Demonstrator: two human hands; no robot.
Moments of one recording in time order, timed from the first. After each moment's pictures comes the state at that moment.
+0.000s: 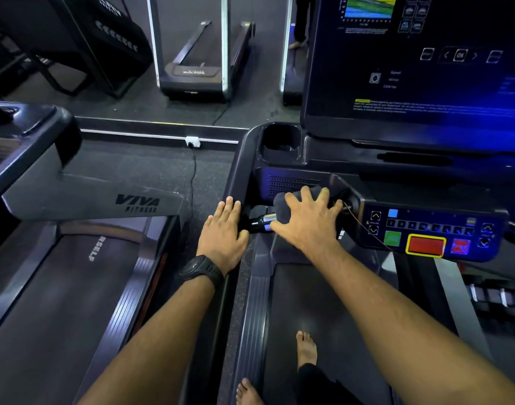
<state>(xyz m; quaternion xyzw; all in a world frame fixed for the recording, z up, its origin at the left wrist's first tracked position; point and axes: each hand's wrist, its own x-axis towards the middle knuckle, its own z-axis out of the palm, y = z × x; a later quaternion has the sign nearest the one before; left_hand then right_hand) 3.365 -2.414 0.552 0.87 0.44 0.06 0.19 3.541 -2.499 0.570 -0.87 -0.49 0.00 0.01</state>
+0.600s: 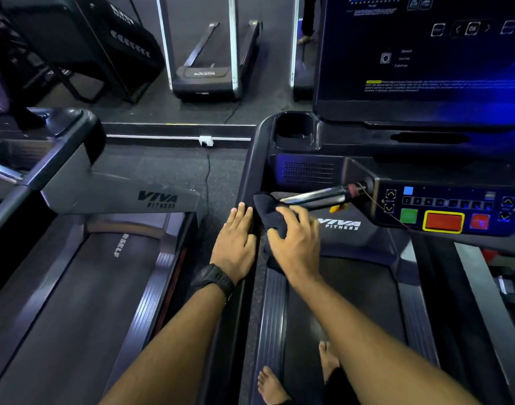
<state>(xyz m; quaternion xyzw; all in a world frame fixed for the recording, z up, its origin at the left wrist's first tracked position) 3.322 -2.453 0.548 0.86 0.41 0.11 0.28 3.438 -2.534 0.538 -0.84 -0.39 0.02 0.38</state>
